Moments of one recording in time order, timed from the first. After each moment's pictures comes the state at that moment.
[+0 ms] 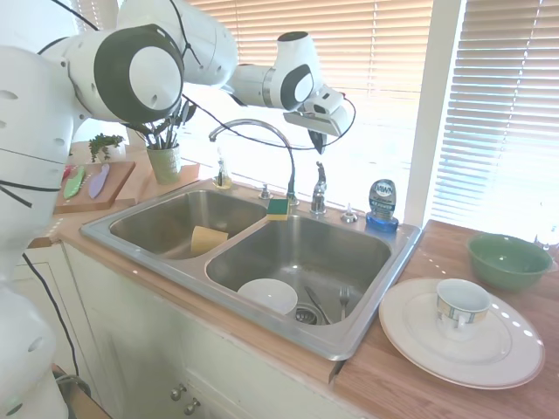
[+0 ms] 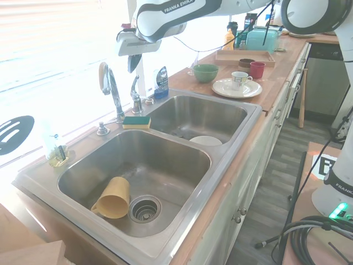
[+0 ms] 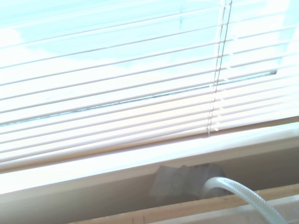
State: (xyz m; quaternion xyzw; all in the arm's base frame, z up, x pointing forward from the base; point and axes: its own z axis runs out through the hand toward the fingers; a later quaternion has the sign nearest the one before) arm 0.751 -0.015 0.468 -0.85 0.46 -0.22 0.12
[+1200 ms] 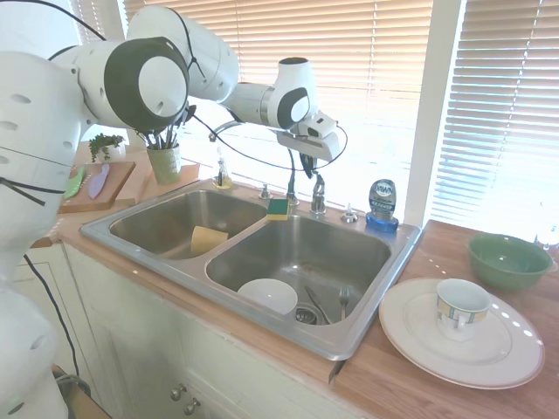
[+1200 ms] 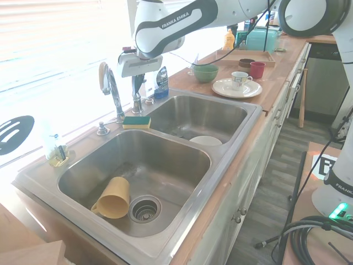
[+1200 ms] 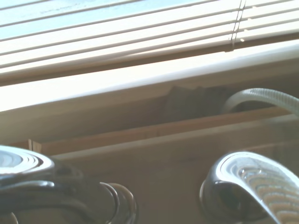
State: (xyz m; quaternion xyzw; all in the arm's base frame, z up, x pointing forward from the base) arm 0.734 0.012 0.402 -0.87 0.46 -0.14 0.09
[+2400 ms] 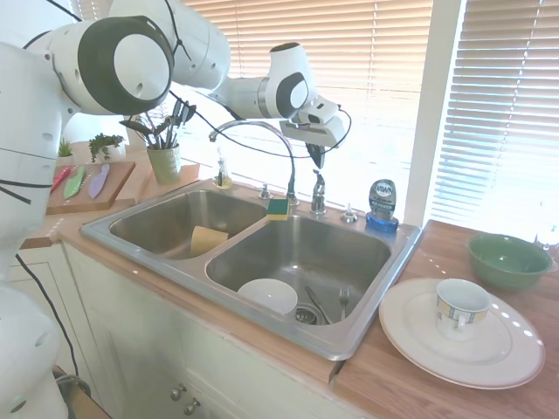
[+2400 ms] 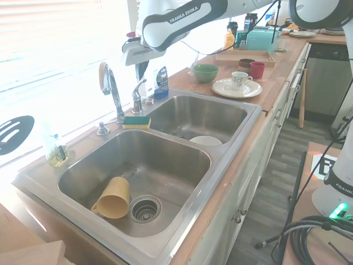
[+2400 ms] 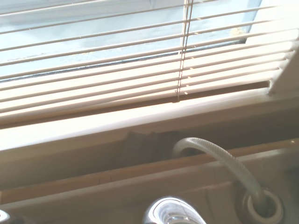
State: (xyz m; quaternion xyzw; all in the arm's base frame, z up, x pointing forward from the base) arm 0.726 -0.010 0.447 -0.85 0.47 -0.22 0.06
